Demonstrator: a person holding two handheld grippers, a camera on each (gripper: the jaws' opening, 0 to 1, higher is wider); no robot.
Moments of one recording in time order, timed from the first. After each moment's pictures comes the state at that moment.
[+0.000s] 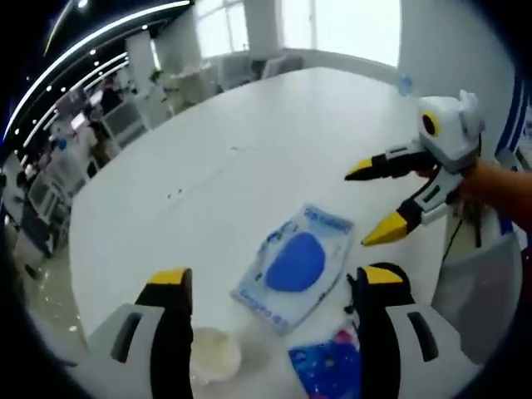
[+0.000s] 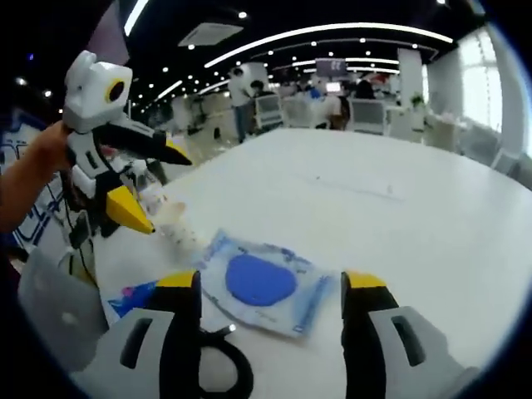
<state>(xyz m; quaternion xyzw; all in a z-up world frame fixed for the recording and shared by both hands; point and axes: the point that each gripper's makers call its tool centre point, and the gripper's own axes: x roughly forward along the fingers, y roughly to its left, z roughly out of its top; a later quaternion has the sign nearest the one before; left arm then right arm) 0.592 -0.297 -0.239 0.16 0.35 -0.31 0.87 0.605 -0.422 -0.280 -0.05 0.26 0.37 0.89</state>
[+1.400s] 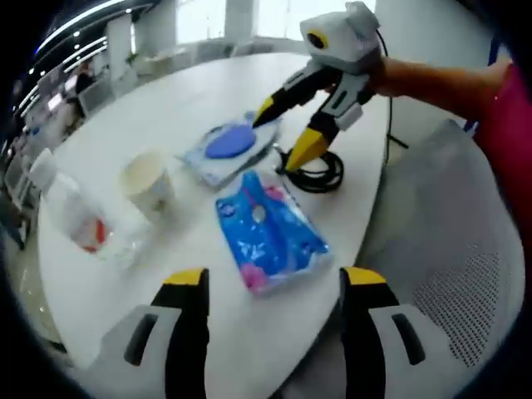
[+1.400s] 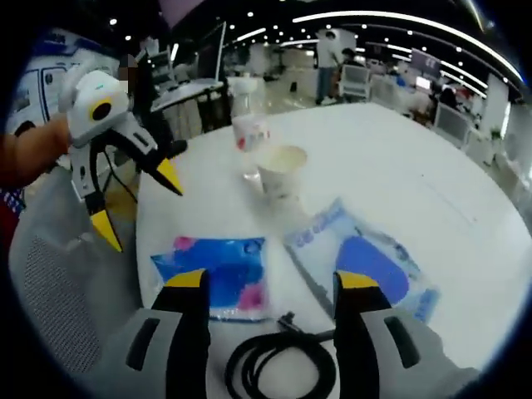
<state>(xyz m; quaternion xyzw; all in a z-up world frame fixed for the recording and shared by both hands) 0.414 -0.229 -0.335 0.15 0.39 -0.41 0.81 0.519 -0.316 -0.331 -0.20 0.31 0.53 0.77</state>
